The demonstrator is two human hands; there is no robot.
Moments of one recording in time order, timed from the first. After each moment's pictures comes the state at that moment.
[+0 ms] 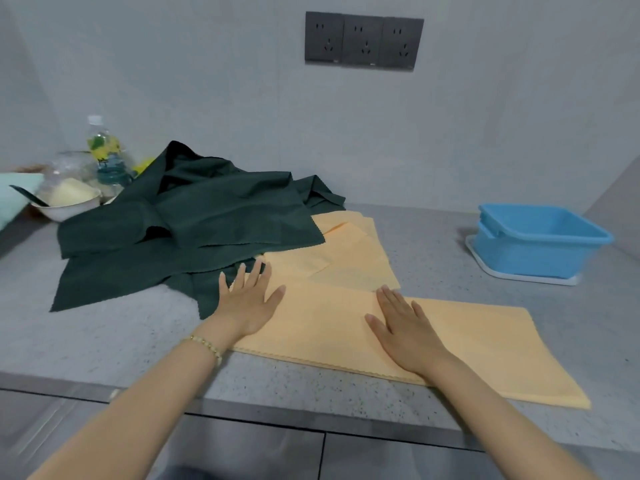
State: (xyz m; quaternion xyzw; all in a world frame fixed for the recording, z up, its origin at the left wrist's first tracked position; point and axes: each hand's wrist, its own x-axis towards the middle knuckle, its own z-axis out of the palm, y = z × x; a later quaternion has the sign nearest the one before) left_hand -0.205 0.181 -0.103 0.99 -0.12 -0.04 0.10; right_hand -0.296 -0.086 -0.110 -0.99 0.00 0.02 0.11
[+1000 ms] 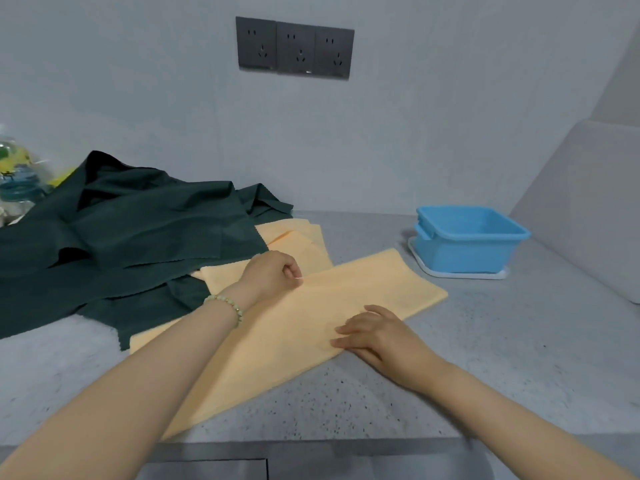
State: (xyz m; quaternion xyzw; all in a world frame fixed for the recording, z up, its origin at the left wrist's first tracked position) left_hand -0.170 0.056 -0.055 0.93 -0.27 0.02 0.27; right_hand -0.328 -0.148 -0.089 -0.96 -0.23 -0.11 0.09
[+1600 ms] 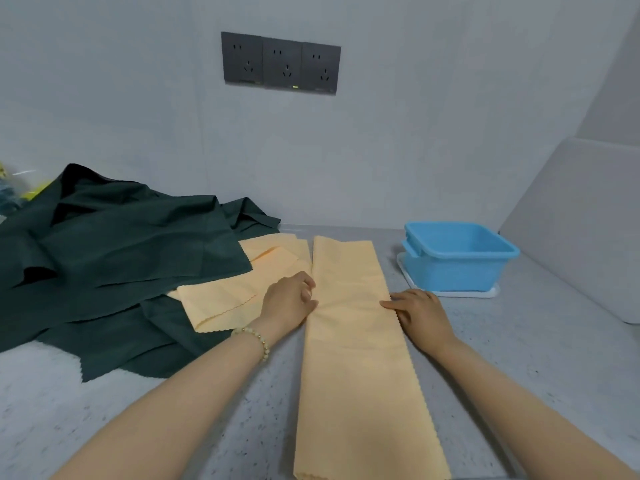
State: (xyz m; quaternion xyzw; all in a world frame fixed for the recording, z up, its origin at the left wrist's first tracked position) left_hand -0.175 -0.008 -0.083 0.91 -0.24 0.04 0.34; right_hand -0.270 -0.255 -0.098 -0.98 0.01 -0.17 0.07
